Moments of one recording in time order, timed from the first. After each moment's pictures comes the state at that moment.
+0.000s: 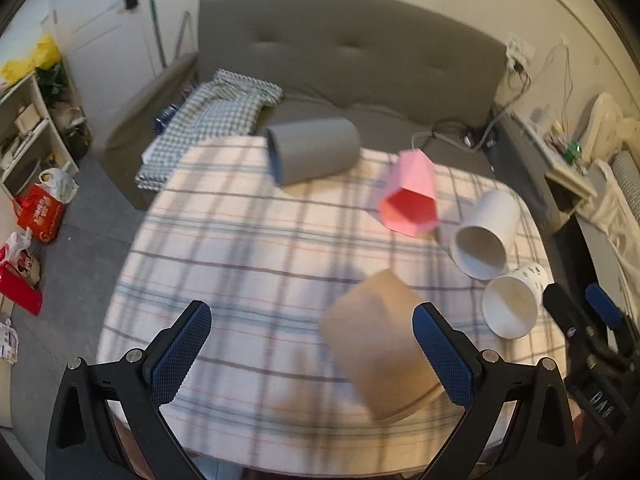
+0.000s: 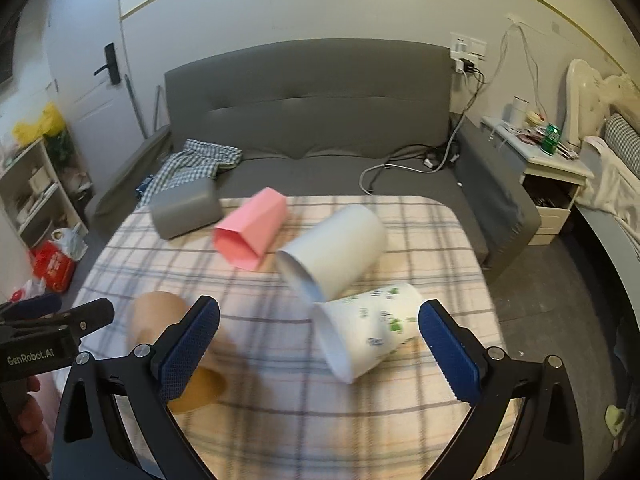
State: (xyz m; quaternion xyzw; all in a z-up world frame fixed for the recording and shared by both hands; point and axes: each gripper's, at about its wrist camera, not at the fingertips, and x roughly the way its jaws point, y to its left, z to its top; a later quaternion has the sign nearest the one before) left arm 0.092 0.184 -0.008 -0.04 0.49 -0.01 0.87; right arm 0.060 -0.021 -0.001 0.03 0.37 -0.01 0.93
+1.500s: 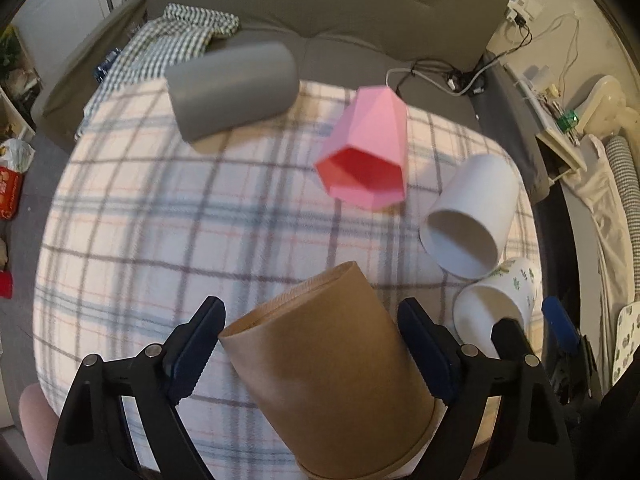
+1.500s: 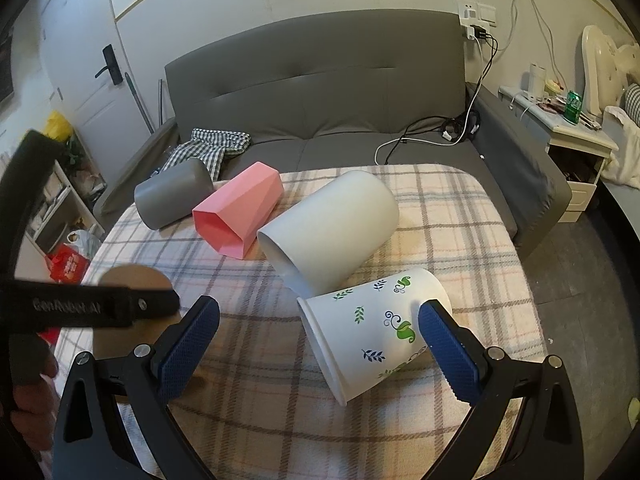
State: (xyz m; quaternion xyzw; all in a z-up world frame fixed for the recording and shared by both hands) left arm 0.157 0.151 -0.041 -0.07 0.59 -0.06 0.80; right arm 0.087 -0.043 -0.044 0.07 0.40 0.03 0.91
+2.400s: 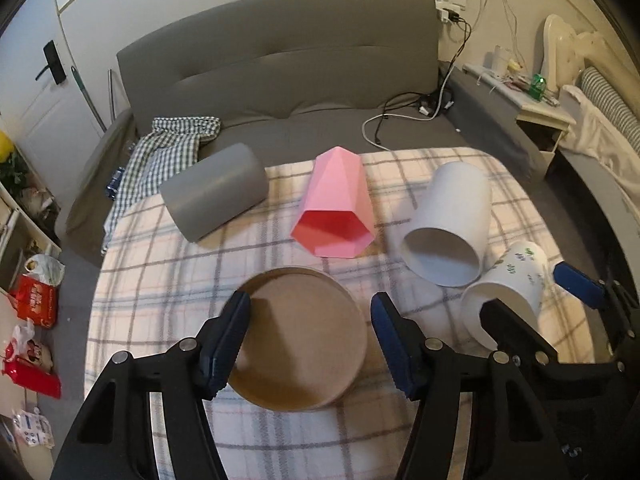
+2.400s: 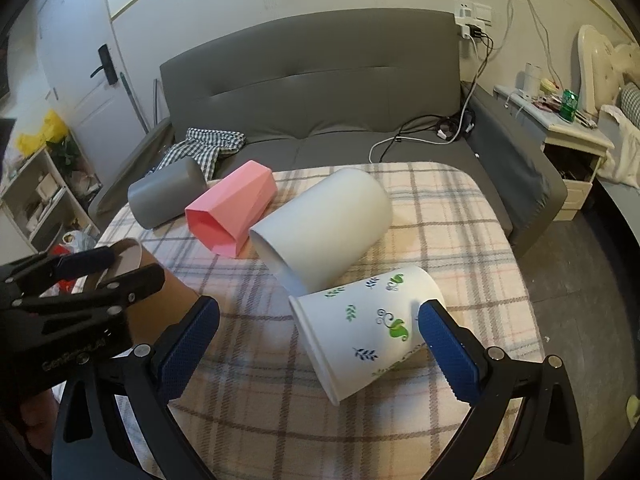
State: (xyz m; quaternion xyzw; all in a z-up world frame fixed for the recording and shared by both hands) left arm 0.130 0.109 -0.024 0.08 0.46 -0.08 0.88; right arm 0.088 -0.047 -0.046 0.07 0.40 0.02 0.91
